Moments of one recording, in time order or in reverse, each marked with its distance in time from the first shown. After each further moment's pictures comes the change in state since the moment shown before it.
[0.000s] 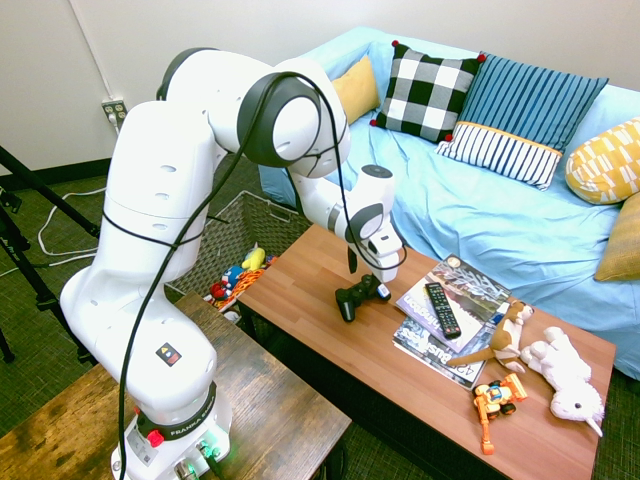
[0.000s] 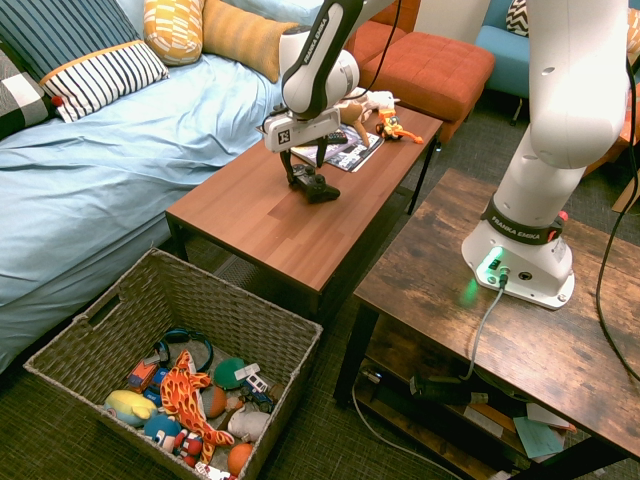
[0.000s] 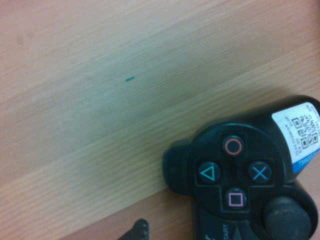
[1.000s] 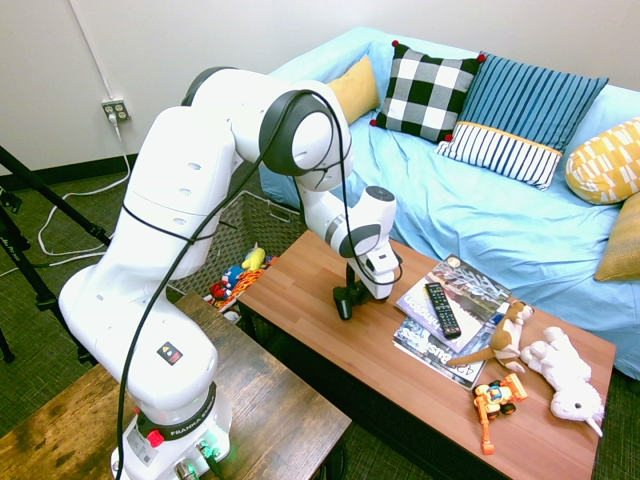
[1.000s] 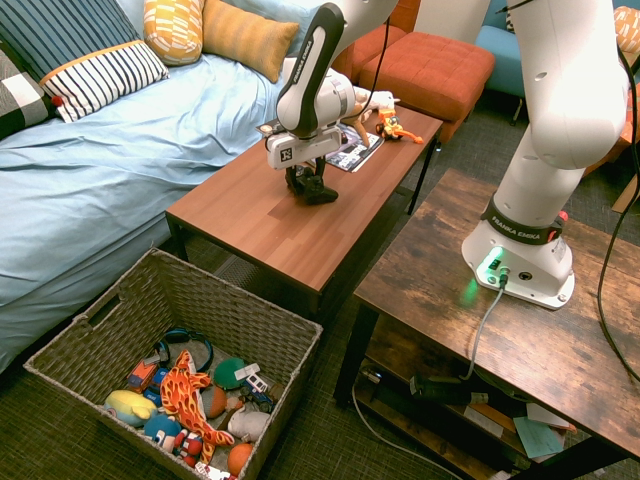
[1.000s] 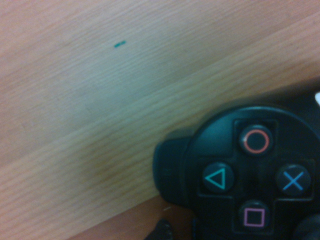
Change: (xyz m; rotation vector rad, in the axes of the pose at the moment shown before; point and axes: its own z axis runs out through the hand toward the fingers) arm 0.002 0.004 0.043 -0.005 -0.064 0.014
